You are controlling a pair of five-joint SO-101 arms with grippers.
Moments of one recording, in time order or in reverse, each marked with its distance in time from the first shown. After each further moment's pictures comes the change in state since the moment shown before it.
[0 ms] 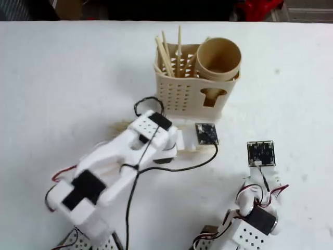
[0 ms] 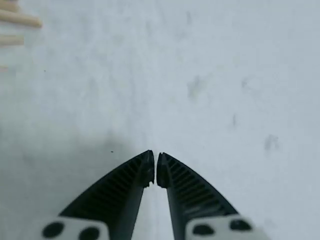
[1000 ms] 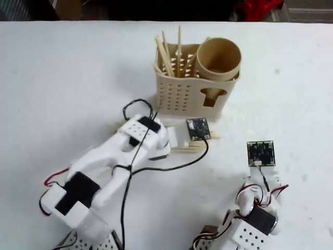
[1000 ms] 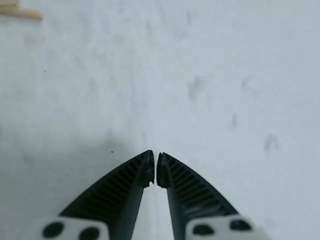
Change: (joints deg) left arm -3.3 -1.7 7.9 -12.4 0.1; right arm 0.0 0.0 0.0 0.0 0.0
